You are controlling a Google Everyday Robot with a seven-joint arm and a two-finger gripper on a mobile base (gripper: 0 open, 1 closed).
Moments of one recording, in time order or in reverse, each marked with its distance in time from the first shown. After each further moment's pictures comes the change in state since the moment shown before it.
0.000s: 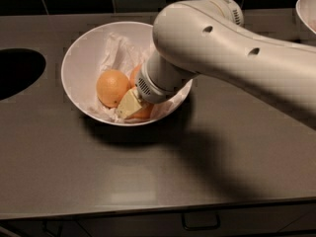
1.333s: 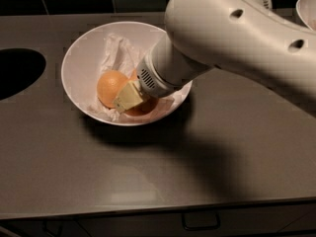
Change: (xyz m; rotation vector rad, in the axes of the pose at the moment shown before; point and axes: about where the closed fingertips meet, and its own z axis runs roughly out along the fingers) arm -0.012 0.012 -0.044 -0.004 -0.101 -0.040
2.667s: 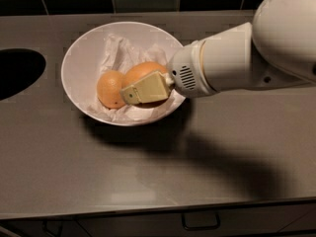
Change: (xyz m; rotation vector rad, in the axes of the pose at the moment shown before) arm -0.006 0.004 -0.064 -0.151 -0.311 -0.015
